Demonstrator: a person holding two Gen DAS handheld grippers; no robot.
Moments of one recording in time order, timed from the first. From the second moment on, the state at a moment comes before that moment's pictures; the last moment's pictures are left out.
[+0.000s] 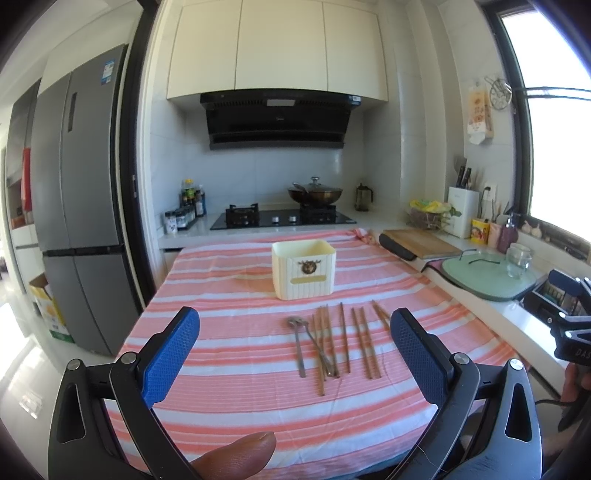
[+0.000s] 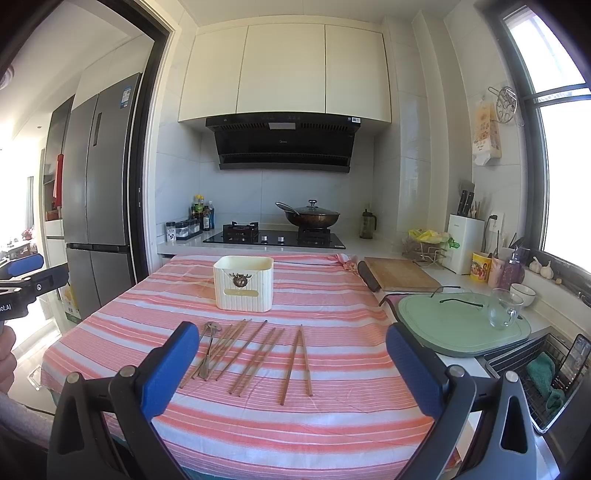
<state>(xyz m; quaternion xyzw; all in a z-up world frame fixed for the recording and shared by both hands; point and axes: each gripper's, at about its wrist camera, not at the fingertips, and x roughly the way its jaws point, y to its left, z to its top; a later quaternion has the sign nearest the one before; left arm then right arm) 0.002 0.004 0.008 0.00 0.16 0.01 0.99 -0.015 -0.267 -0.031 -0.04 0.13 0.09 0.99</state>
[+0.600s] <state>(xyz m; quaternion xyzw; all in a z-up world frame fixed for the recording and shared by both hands) 0.002 0.002 0.008 0.00 0.16 0.01 0.99 -0.014 -0.268 -0.032 -0.04 0.13 0.09 0.99</state>
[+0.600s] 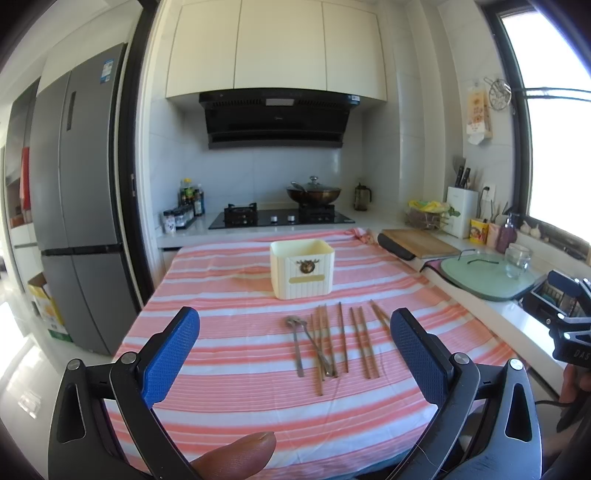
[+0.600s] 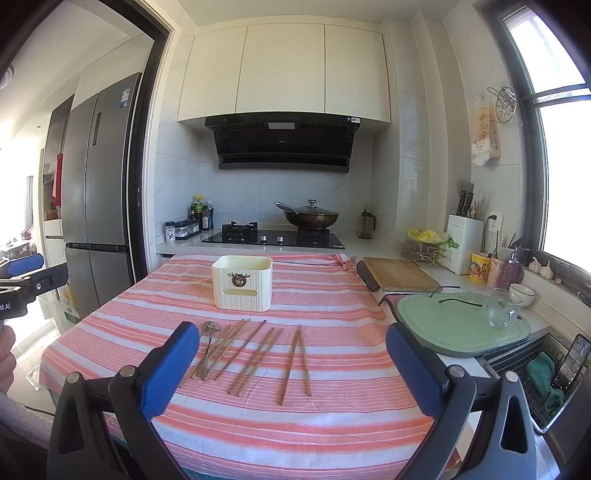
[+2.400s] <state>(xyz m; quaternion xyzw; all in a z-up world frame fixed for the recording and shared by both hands) 0.006 -0.005 0.005 0.00 0.16 0.01 0.99 -0.014 -0.272 -0.039 -0.04 0.13 0.08 0.99</state>
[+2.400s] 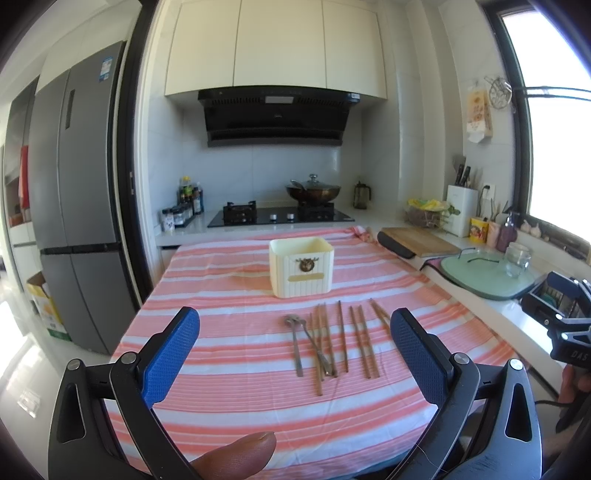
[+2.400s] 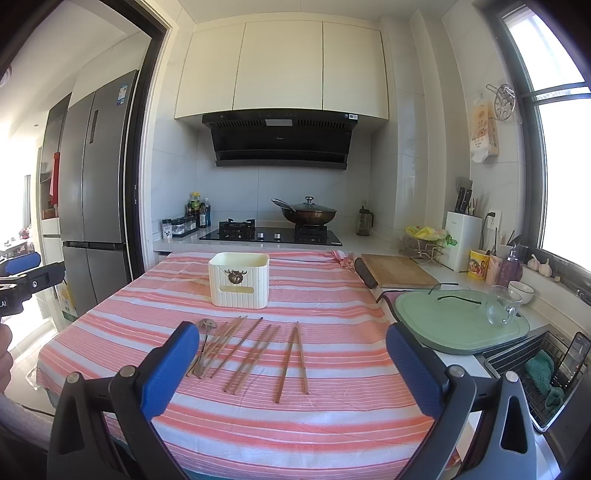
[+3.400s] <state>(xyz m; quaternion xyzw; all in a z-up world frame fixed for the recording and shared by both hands) 0.066 0.006 -0.033 0.00 0.22 0.02 0.97 0.050 -0.268 -0.069 -0.04 0.18 0.08 0.98</state>
